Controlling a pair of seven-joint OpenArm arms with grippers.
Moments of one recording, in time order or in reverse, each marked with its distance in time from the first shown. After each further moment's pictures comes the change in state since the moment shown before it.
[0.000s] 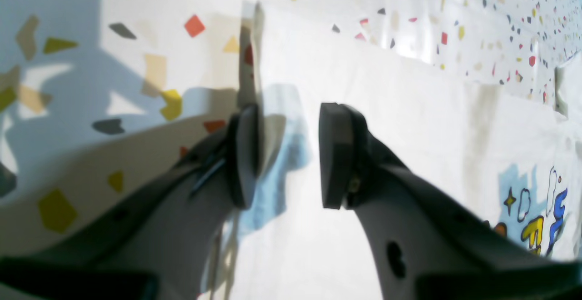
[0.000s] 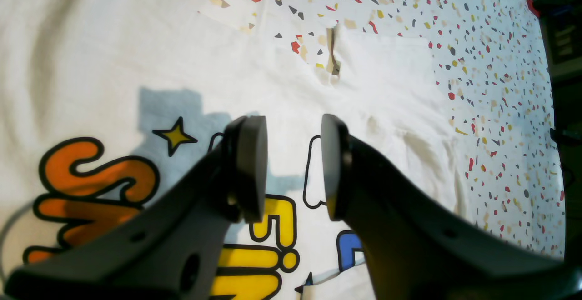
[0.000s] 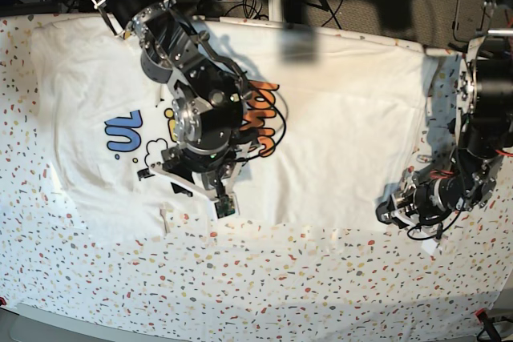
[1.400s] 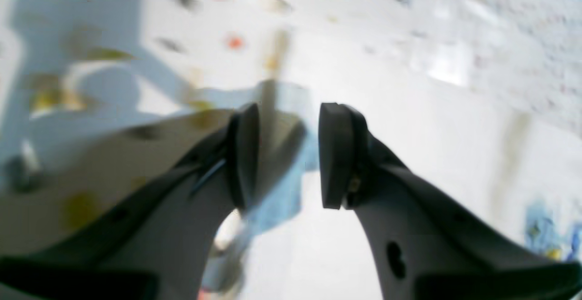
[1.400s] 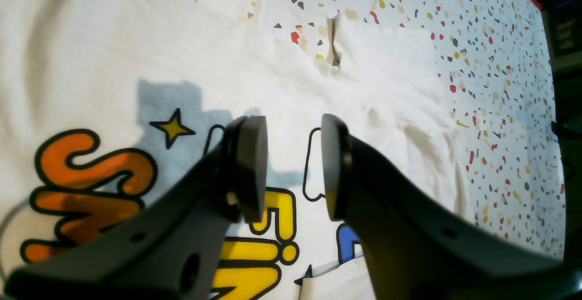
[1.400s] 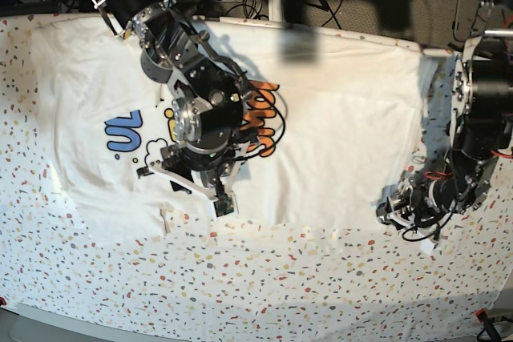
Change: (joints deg) left arm 0.0 1.5 0.0 0.4 0.3 3.6 0.9; right arm 0.0 0.0 0.0 0.1 0.0 0.0 -1.6
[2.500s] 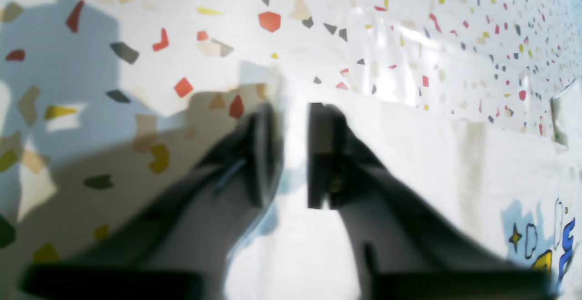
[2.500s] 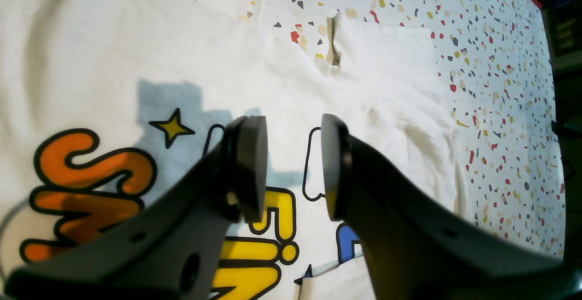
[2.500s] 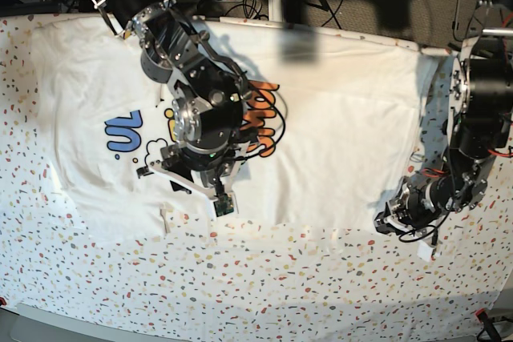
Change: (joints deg) left arm 0.3 0.2 0.0 0.0 3.1 -2.7 -8.9; right arm 0.0 0.0 0.0 0.0 0.0 0.0 0.0
